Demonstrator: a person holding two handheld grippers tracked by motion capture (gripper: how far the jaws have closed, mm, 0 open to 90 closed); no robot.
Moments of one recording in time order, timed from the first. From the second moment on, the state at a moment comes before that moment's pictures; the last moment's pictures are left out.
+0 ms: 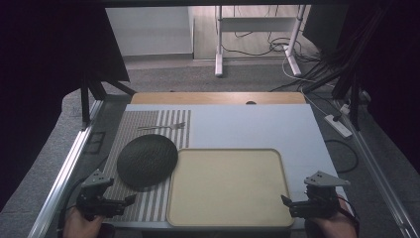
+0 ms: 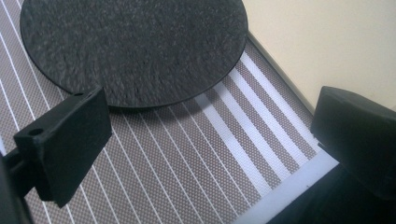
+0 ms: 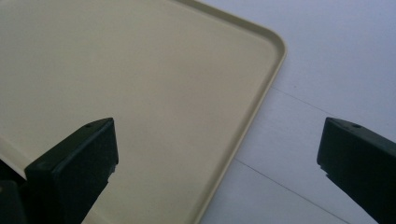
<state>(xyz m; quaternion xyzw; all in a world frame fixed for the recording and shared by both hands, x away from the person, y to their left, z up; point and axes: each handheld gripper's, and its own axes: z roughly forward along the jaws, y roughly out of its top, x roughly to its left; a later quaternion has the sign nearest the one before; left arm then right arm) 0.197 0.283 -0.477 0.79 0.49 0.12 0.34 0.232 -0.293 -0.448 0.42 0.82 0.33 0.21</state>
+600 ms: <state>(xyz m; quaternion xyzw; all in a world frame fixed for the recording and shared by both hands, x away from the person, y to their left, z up) 0.219 0.288 -0.481 0.79 0.47 0.12 0.37 0.233 -0.291 -0.449 0.41 0.83 0.32 0.20</state>
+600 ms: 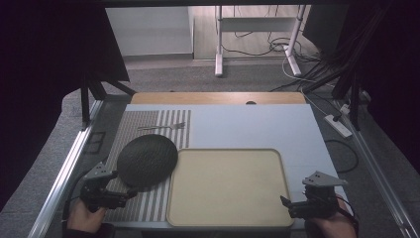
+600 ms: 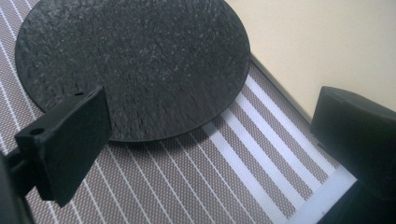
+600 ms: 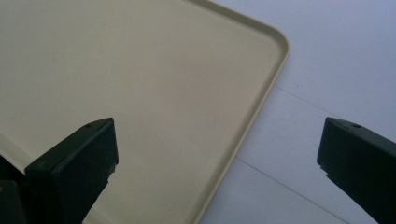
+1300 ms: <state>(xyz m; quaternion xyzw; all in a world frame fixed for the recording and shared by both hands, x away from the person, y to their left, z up) 0.280 0.284 -0.485 0.80 0.46 0.11 0.38 0.234 -0.289 -0.450 0.41 0.83 0.31 0.21</state>
